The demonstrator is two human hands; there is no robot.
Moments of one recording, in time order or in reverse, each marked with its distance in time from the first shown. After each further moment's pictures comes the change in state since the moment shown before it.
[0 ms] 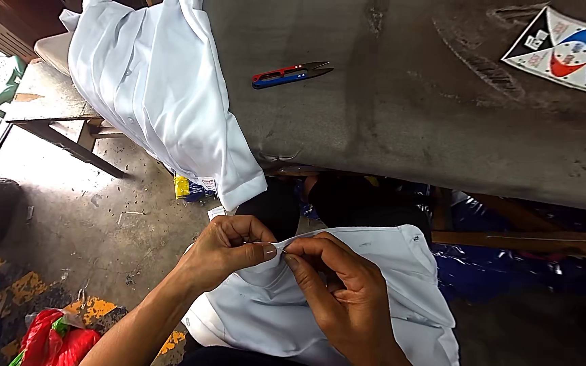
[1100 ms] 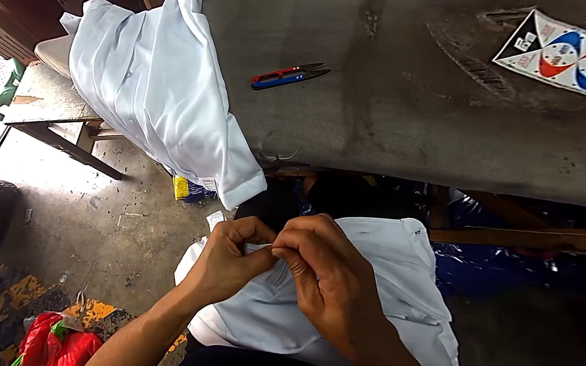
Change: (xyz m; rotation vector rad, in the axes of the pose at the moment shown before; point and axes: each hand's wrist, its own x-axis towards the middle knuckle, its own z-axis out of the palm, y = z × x) left_hand -0.002 -0.003 0.017 0.292 0.136 0.118; right_hand 0.019 -0.015 0.006 -0.334 -0.054 -0.250
